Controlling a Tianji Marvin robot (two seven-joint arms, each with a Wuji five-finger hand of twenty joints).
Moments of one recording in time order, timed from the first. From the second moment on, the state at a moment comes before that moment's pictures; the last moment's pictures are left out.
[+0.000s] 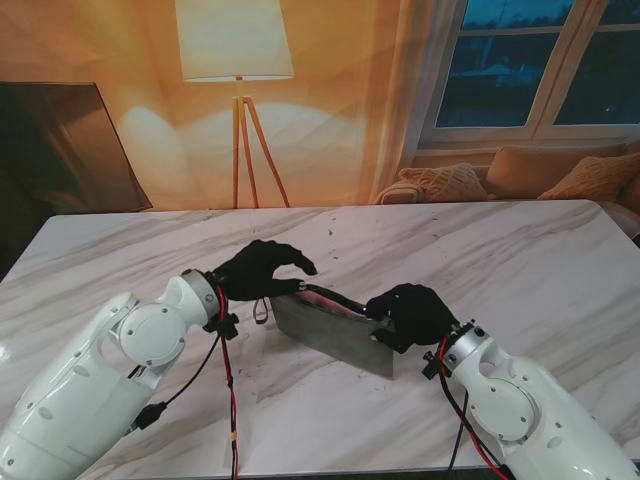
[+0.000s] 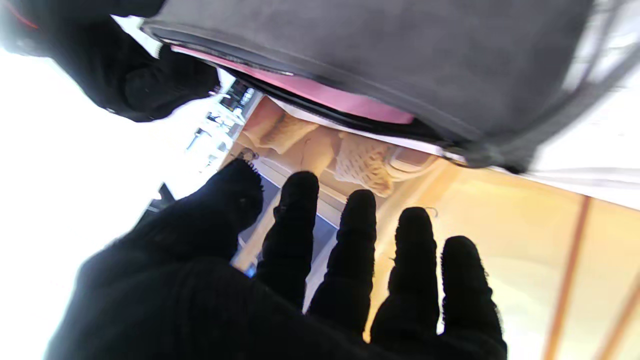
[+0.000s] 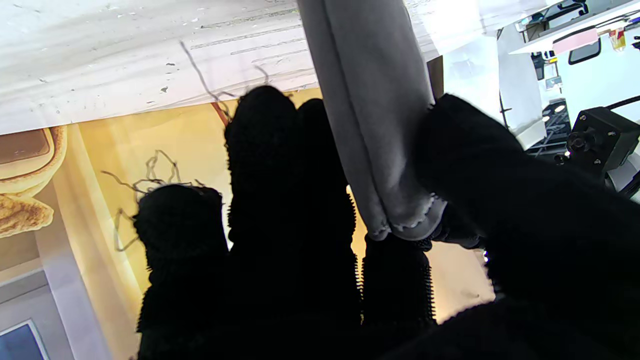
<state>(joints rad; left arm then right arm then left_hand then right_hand) 1.29 -1.08 -1.10 -1.63 0.46 -0.18 -0.29 -1.56 -1.09 1.26 -1.59 -0.82 -0.44 -0.14 0.68 -0.29 0.70 -0.07 0.61 0.10 0.40 0.43 0.49 0.22 0.40 0.60 0.19 0.28 0.56 0.91 -0.10 0.21 0.69 1.10 0.56 -0.83 1.22 -0.34 0.94 -0.21 1.03 0.42 1.08 0.02 0.70 0.59 1.15 -0.02 0.99 0.45 0.74 0.10 1.57 0.61</state>
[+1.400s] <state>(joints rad) 1.30 -1.10 -1.09 -1.36 0.46 0.00 -0.10 -1.55 -1.09 1.25 -1.60 -0.76 -0.38 -0.10 1.02 -0.35 0.60 -0.17 0.56 0.07 0.46 0.41 0.70 0.22 0.54 0.96 0.54 0.31 1.02 1.07 0.12 0.27 1.29 1.00 0.56 -0.83 1.22 -0.34 0.94 -0.21 1.05 0.39 1.11 0.02 0.74 0.61 1.17 -0.02 1.04 0.47 0.76 0.09 1.57 0.61</state>
